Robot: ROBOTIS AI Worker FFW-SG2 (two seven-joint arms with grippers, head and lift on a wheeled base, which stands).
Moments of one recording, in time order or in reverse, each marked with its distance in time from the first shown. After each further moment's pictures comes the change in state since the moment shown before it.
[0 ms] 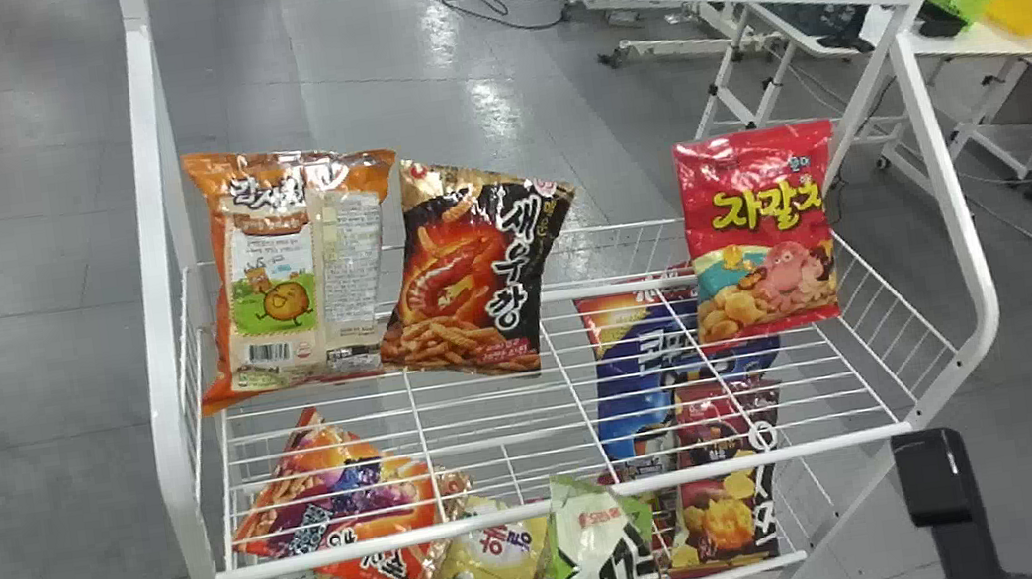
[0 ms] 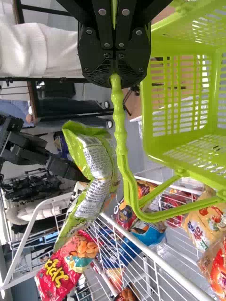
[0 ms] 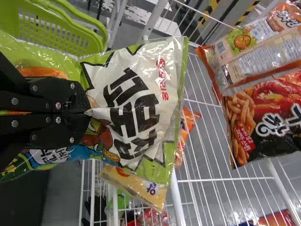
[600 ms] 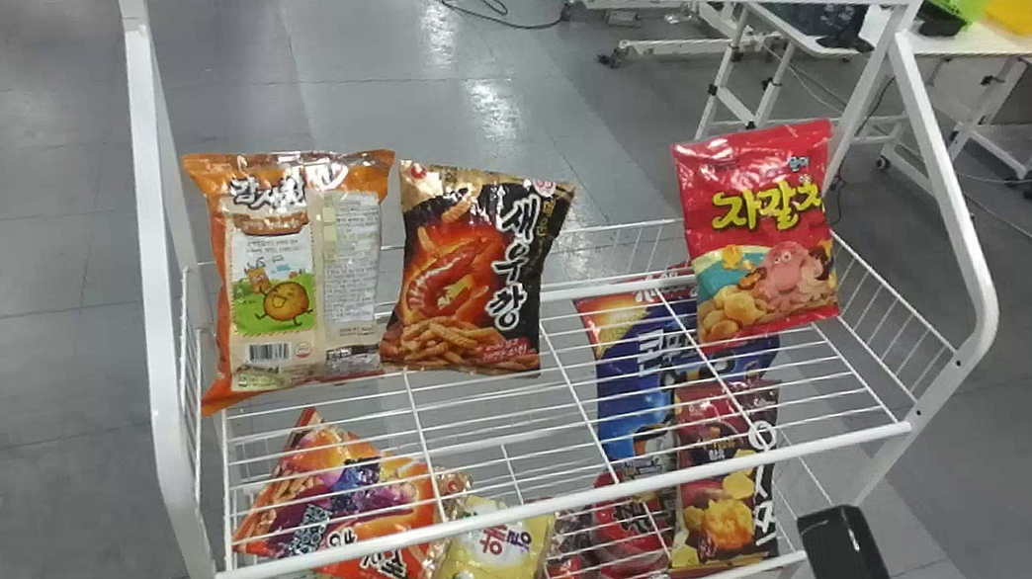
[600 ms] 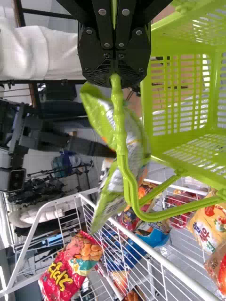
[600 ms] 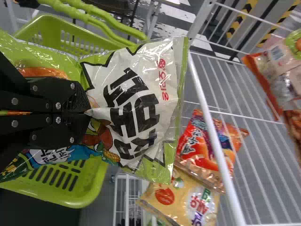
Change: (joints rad) left arm -0.004 0.000 -0.020 -0.005 -0.005 0.000 0.001; right arm 0.049 -0.032 0.169 0.078 0.037 0.000 -0.011
